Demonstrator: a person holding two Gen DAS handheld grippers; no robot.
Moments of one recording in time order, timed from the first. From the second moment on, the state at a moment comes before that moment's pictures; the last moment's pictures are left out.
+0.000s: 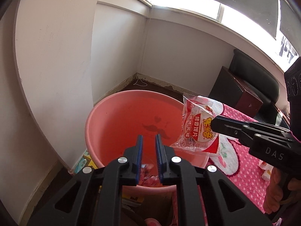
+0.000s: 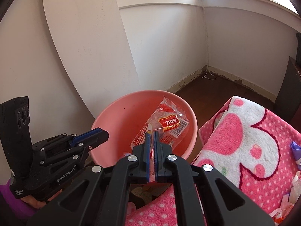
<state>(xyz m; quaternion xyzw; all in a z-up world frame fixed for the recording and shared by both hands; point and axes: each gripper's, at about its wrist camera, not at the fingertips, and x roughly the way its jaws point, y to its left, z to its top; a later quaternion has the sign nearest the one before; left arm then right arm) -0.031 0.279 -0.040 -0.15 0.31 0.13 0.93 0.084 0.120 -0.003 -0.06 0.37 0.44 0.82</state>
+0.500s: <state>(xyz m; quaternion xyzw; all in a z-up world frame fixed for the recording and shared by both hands) -0.042 0.286 -0.033 -0.19 0.30 0.14 0.92 0.080 0.132 -0.026 -0.08 0.40 0.44 0.80</state>
